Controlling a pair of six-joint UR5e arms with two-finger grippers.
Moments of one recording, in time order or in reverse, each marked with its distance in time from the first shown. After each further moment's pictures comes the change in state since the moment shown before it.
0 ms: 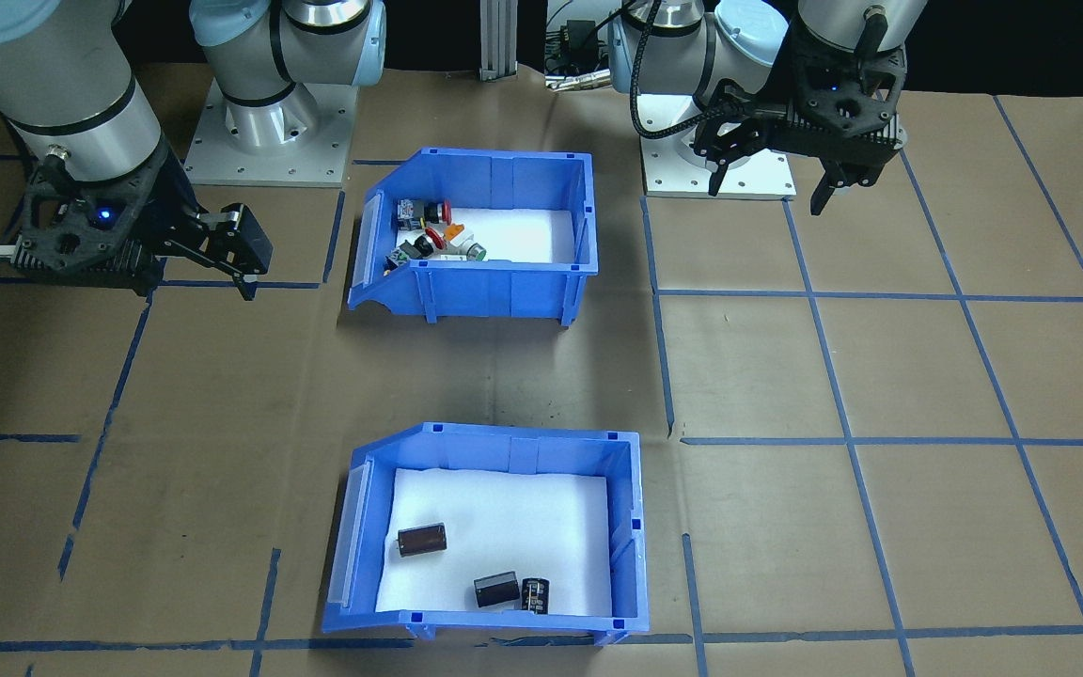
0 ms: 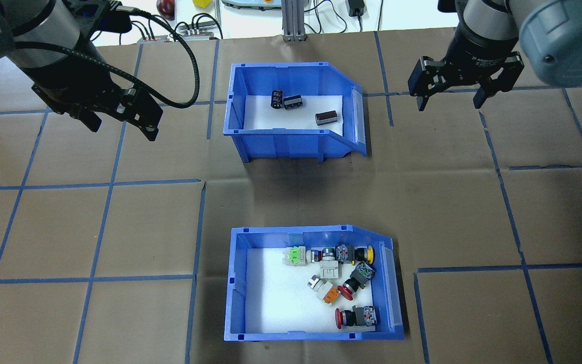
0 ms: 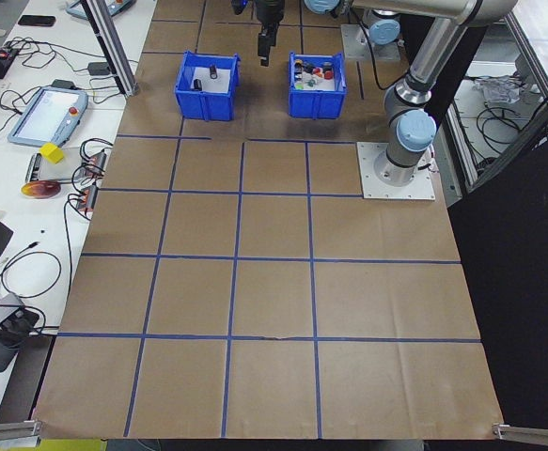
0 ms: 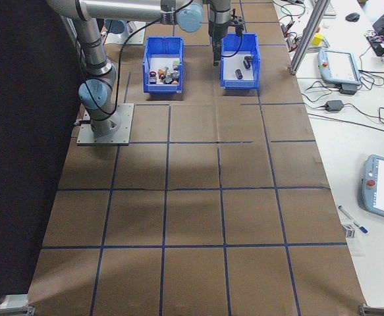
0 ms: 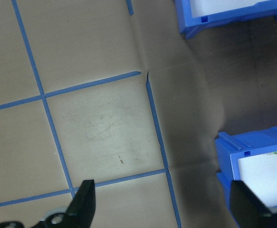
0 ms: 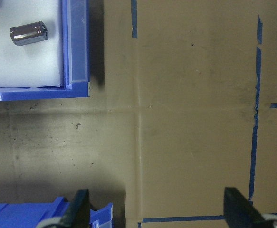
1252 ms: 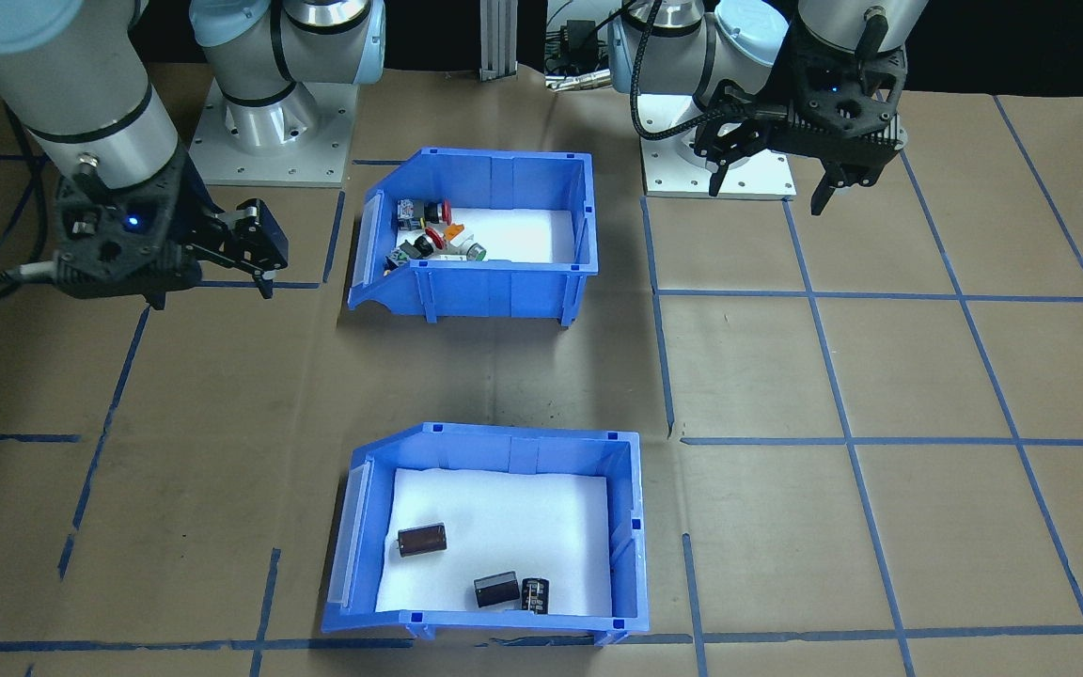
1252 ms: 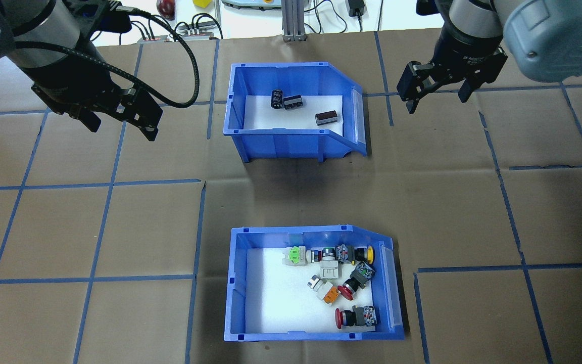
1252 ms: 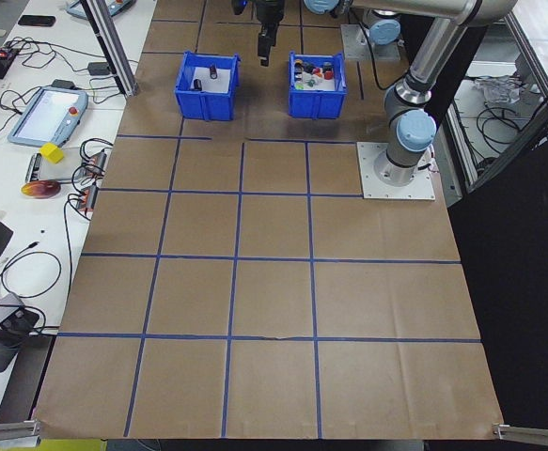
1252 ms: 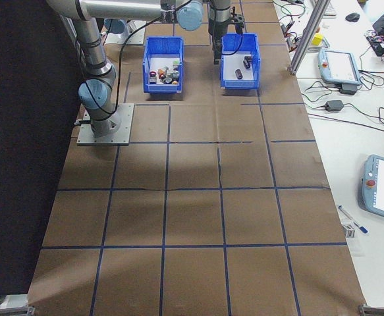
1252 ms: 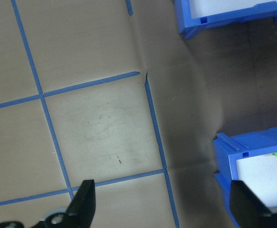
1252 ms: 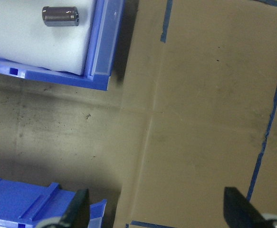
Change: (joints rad) left arm 0.000 -0.002 0.001 -0.002 0.006 -0.004; right arm 0.039 0.046 -0.039 0.001 0.012 -0.240
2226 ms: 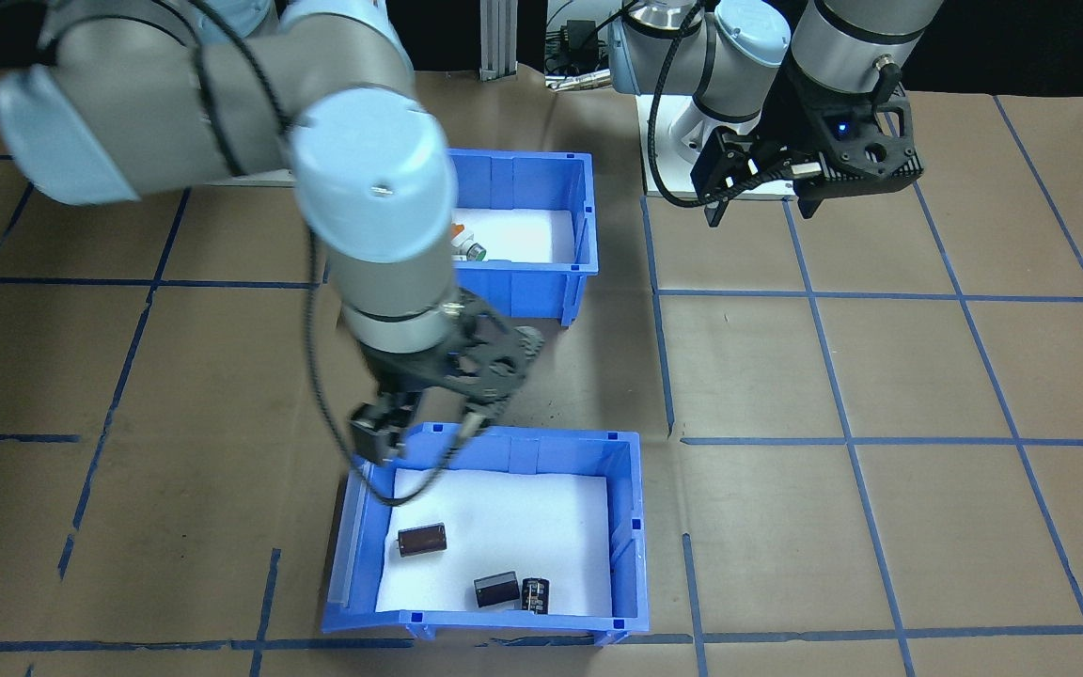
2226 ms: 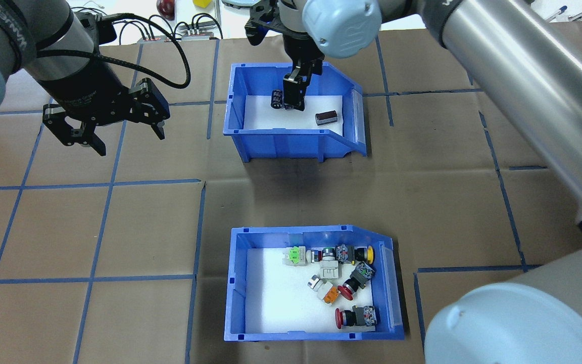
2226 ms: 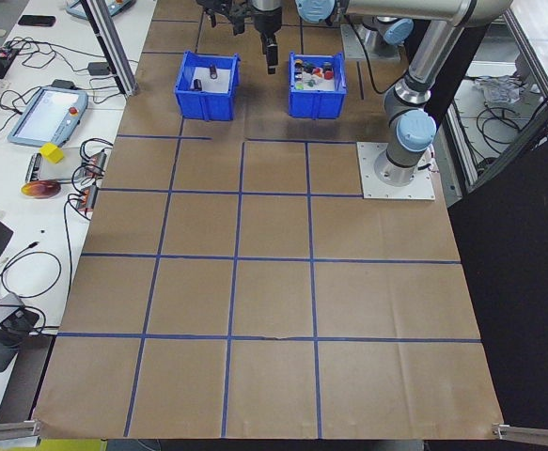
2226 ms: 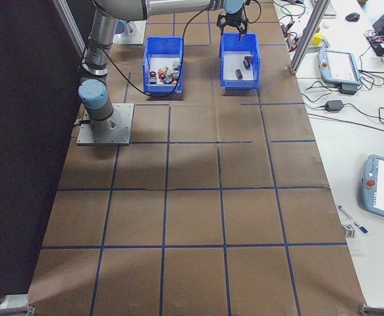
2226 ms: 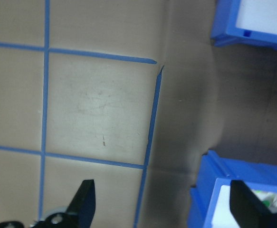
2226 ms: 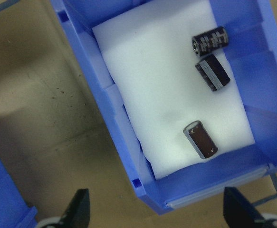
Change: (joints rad) left arm -0.001 -0.007 -0.053 0.013 -0.007 -0.578; right arm 0.337 0.409 -0.404 0.003 -0.014 -0.609
